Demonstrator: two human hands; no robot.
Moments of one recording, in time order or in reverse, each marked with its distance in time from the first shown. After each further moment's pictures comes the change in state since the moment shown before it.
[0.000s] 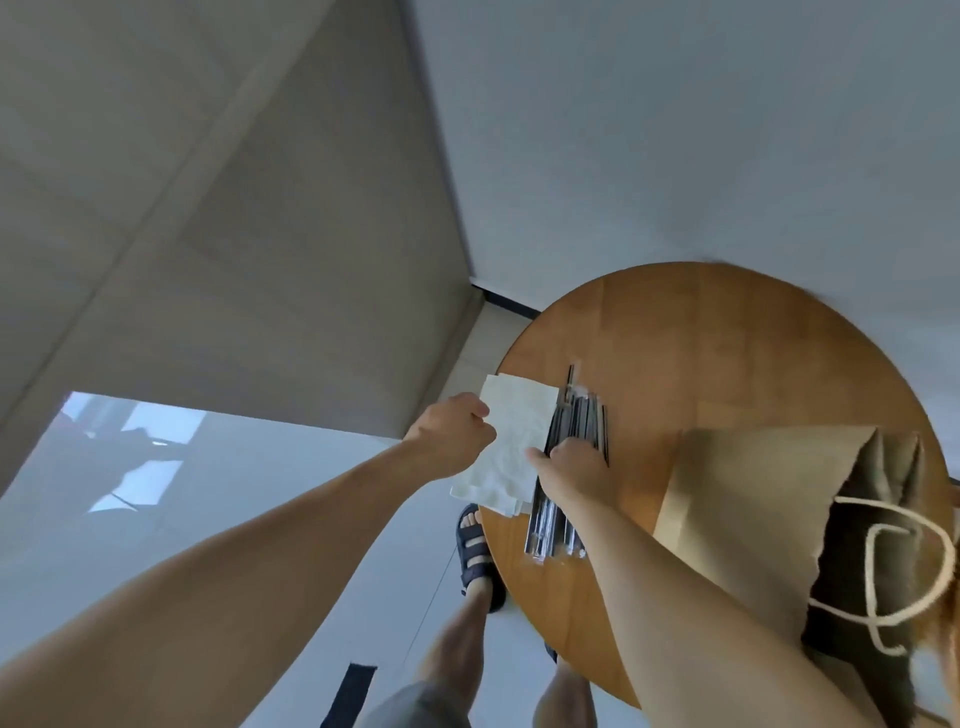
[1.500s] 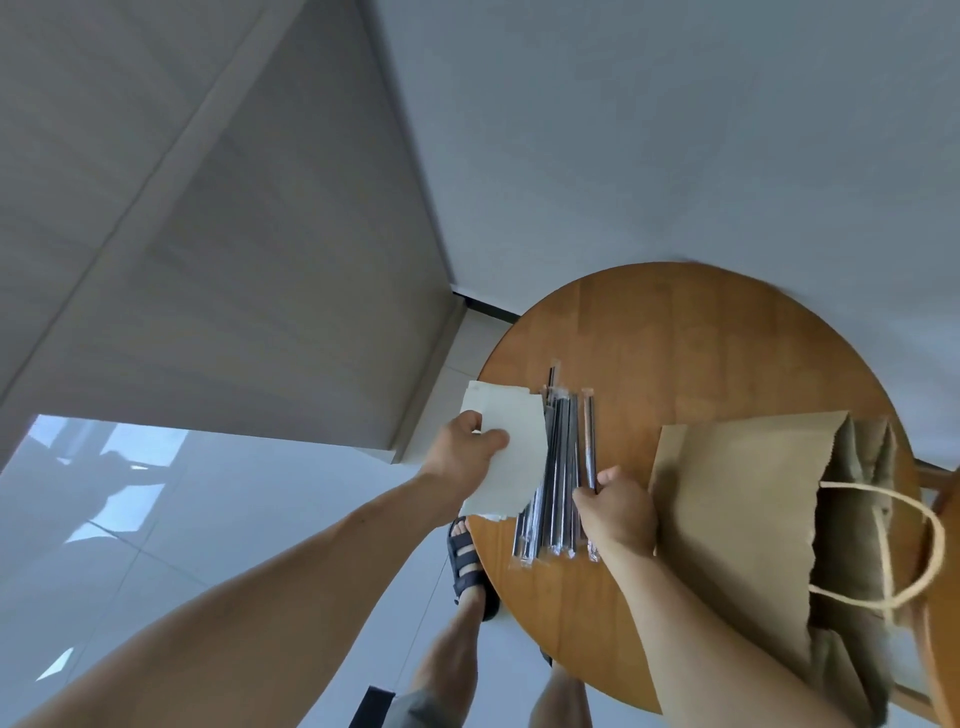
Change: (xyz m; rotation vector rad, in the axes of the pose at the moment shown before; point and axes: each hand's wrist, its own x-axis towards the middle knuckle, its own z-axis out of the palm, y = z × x) left_hand -0.021 0.017 0.030 -0.647 -0.028 -0.115; right_hand -0.010 0.070 -0.002 0.096 0.254 0.151
